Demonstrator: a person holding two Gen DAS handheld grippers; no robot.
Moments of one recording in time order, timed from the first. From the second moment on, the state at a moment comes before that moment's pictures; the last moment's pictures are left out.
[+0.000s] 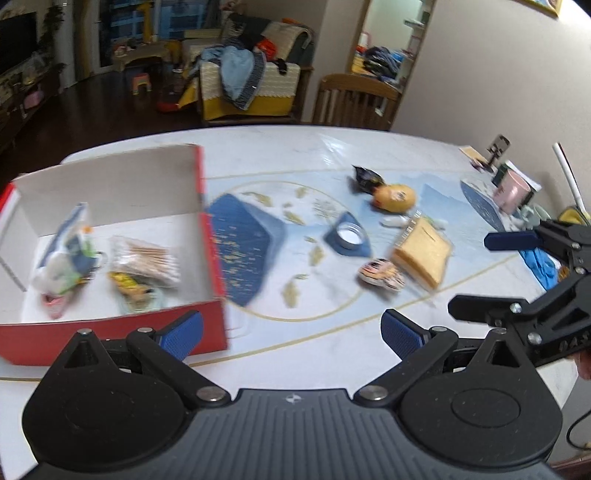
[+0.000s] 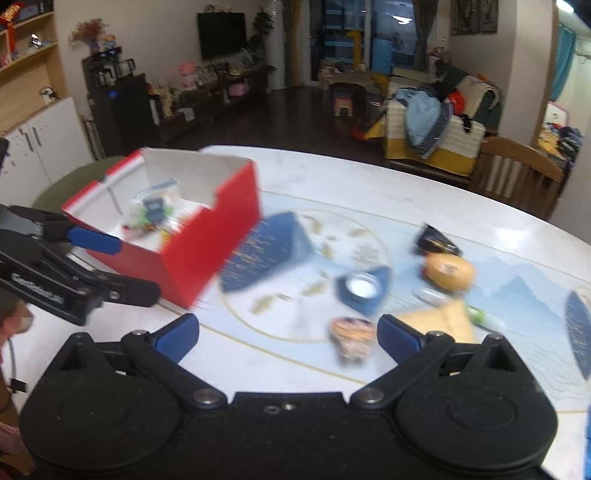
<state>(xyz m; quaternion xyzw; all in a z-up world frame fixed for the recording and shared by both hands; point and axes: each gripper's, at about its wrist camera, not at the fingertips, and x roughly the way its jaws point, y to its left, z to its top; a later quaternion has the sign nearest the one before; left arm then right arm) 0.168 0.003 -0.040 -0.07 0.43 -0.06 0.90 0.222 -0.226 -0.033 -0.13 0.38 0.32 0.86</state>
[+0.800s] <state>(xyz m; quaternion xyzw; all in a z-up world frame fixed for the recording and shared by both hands) 0.256 -0.117 -0.107 0.02 0.47 -0.10 0.88 0.332 -0.312 -0.087 -0.07 0.45 0.17 0.87</state>
